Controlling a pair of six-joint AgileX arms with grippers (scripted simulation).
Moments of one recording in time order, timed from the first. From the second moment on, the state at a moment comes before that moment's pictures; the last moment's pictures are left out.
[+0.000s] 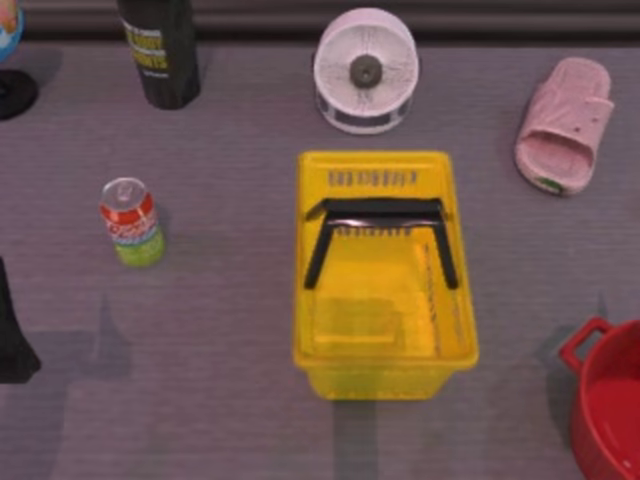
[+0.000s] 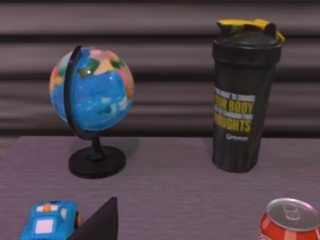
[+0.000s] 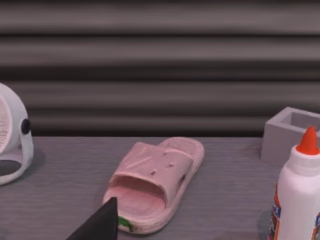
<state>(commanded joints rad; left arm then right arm) 0.00 0.00 0.00 0.00 0.00 0.00 0.00 0.00 0.00 0.00 0.00 0.00</state>
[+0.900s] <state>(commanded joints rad) -0.09 0.89 0.77 -0.51 0.01 0.28 0.00 0.00 0.00 0.00 0.00 0.00</state>
